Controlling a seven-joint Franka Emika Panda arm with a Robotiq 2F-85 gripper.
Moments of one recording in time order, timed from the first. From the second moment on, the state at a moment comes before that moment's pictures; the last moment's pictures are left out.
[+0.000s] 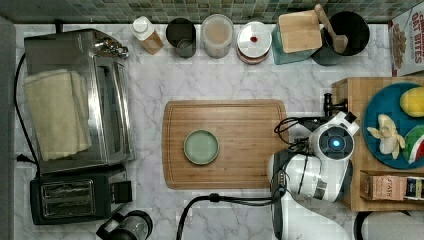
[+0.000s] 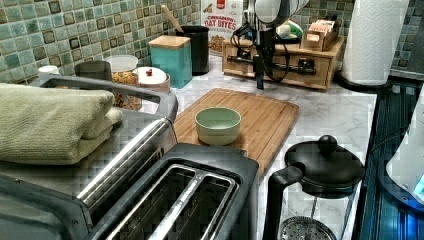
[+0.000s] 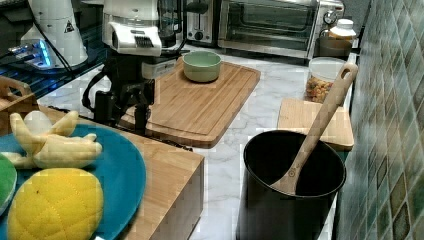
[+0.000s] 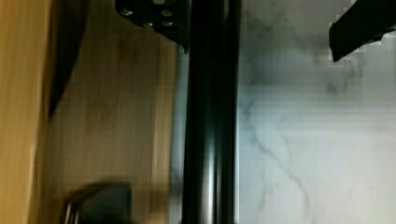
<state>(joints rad) -0.30 0.32 -0.22 -2.29 -0.32 1.09 -1.02</state>
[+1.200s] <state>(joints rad) -0.25 0.19 -0.07 -2.41 -0.11 1.07 -0.79</state>
